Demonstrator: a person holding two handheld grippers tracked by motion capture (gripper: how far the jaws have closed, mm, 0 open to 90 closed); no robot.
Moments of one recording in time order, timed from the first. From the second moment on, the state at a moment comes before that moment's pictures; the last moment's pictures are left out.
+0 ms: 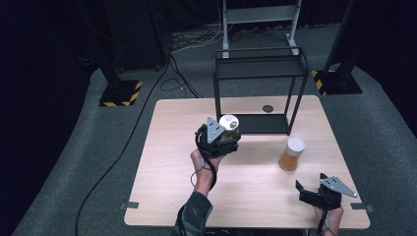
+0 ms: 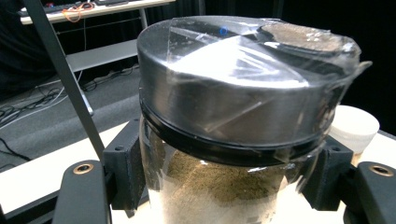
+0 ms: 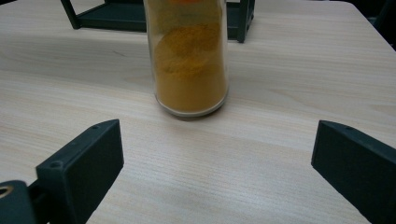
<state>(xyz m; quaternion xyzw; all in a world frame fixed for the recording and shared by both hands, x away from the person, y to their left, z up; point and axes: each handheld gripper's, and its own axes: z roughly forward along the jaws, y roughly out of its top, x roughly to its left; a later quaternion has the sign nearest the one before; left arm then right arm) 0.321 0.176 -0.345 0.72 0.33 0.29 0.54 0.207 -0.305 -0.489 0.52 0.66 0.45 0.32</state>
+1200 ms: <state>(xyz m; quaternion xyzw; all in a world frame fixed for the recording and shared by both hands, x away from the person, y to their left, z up) 0.354 0.162 -0.300 0.71 0.32 0.28 0.56 0.207 -0.306 -0.490 0.52 0.65 0.45 0.32</state>
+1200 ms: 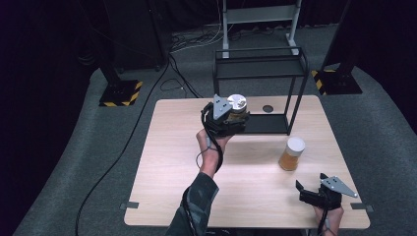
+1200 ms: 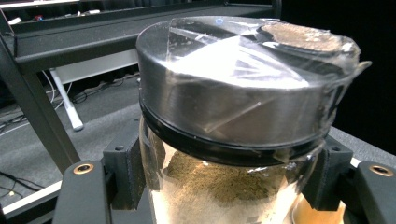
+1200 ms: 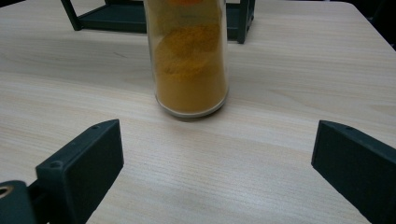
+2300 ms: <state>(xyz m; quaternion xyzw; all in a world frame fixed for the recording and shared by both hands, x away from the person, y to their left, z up) 0.379 0.159 -0.274 0.71 0.34 0.28 0.55 0.207 -0.307 -0.490 0.52 0.65 0.45 0.32</state>
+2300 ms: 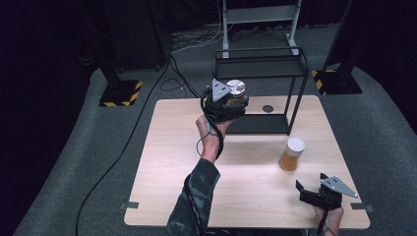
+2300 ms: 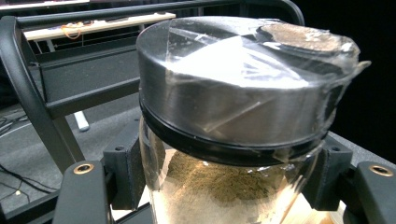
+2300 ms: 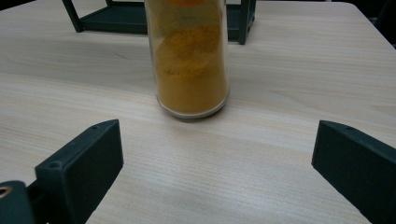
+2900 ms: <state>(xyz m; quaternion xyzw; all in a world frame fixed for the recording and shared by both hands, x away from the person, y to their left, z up) 0.394 0.157 -0.269 0.70 0.35 0.28 0.56 0.207 -0.309 -0.491 0.52 0.65 0.46 0.32</state>
